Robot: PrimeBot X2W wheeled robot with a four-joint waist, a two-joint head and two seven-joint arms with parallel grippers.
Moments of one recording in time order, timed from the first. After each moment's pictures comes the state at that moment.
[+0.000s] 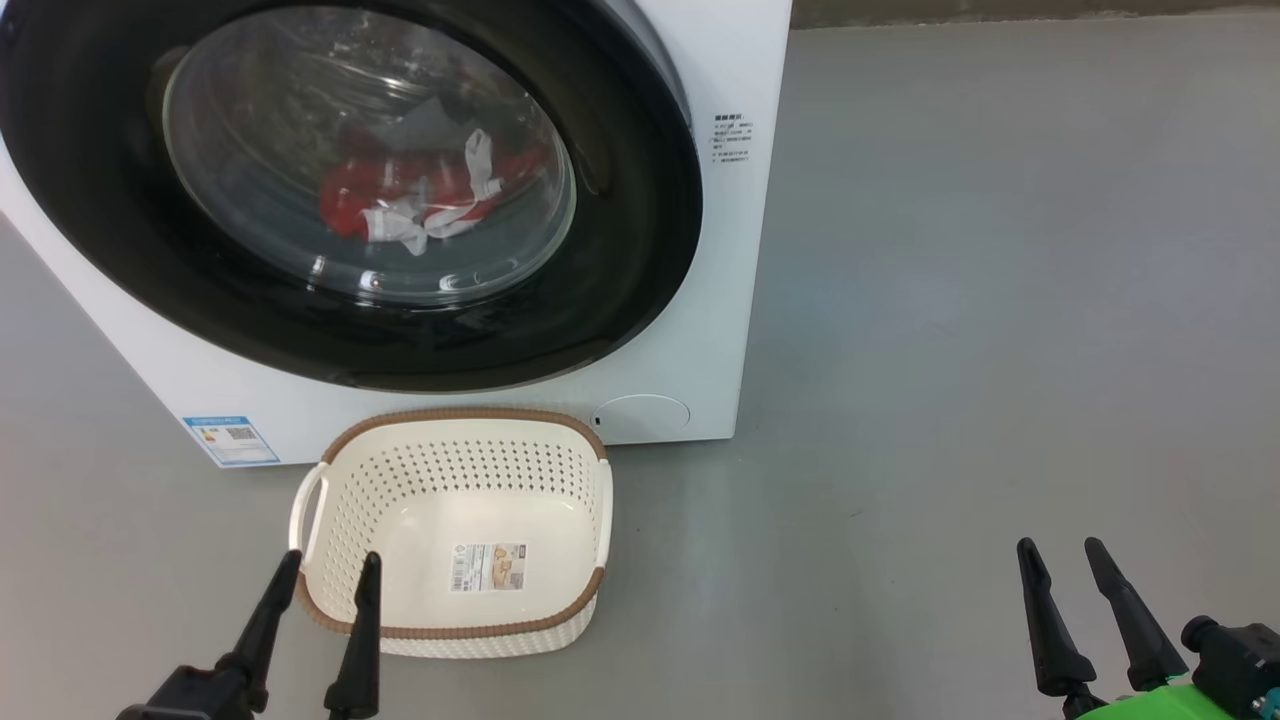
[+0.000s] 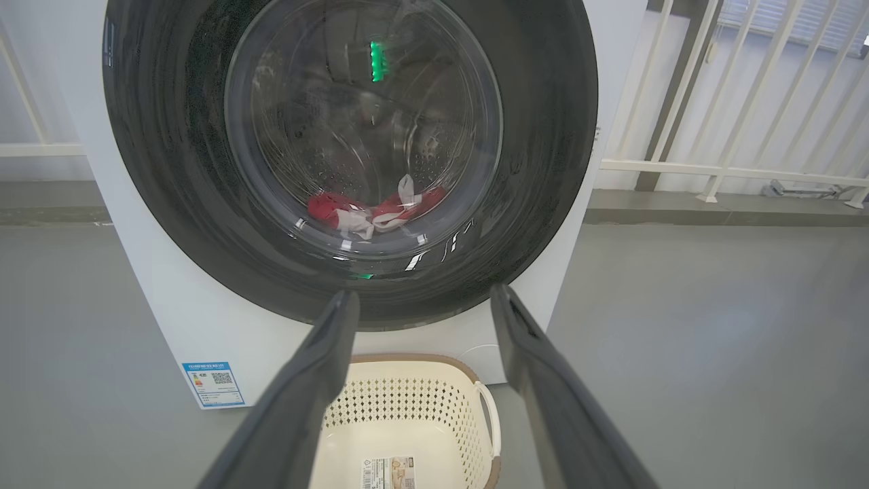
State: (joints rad) left arm 0.02 0.09 -0.10 0.14 -0.26 -0.13 -0.25; right arm 0.06 -0.13 -0.04 0.14 0.41 0.13 -0.25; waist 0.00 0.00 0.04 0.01
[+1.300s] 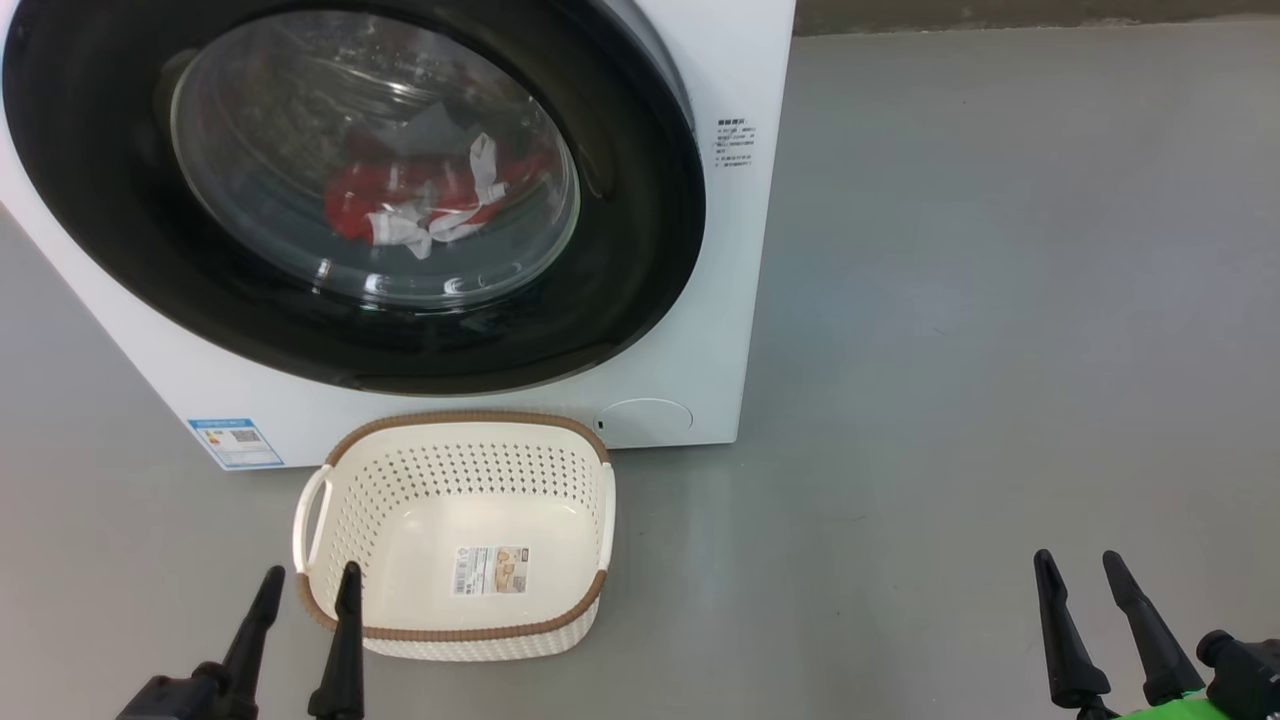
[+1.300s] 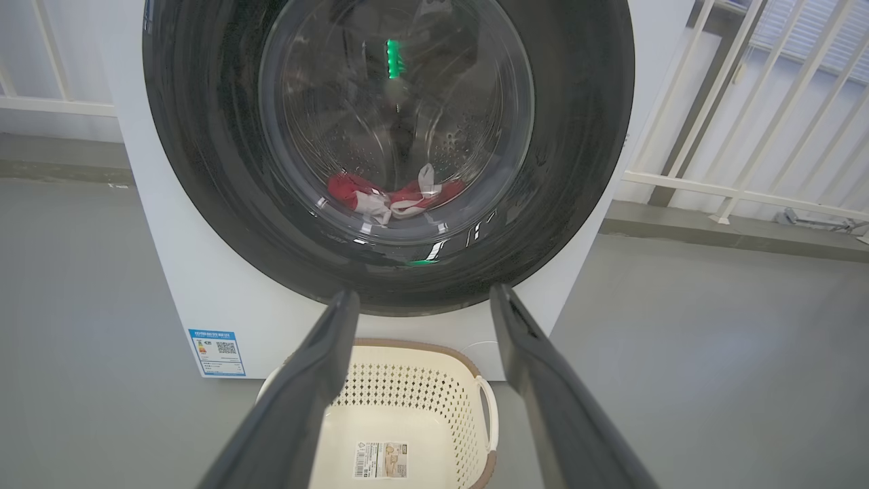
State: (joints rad) left arm 0.02 0.09 -0.08 0.18 -0.33 -0.13 -0.25; right arm 0.09 -0.12 -0.08 0.13 0.38 0.13 -0.25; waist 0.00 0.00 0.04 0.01
